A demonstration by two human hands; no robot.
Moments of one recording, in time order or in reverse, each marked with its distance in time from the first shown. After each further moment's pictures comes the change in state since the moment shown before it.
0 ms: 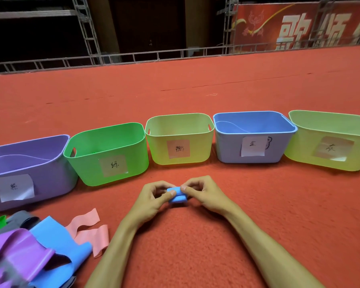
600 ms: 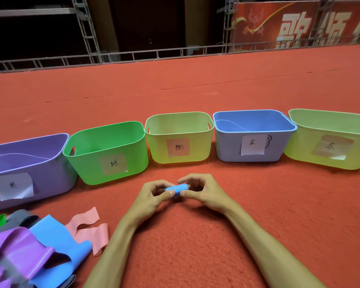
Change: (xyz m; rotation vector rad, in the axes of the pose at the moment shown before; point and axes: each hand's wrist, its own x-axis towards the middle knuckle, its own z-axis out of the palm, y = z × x) left_hand 0.000 0.000 -0.001 -0.024 -0.029 0.005; right_hand -0.003 -0.002 -0.004 -0.037 -0.006 -0.072
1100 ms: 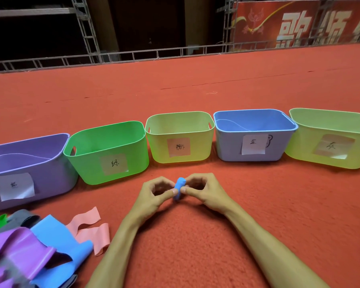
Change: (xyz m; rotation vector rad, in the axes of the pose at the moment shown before) left_hand -0.001 0.002 0.002 -0.038 0.057 0.024; right_hand -0.002 -0.001 0.005 0.076 0.055 0.026
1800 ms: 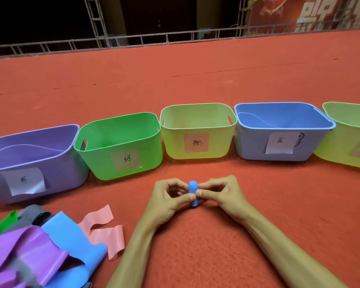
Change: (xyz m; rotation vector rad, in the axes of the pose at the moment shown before) left_hand -0.005 0.000 -0.004 -0.027 0.070 -0.077; right_hand -0.004 -0.005 0.014 0.139 0.087 0.132
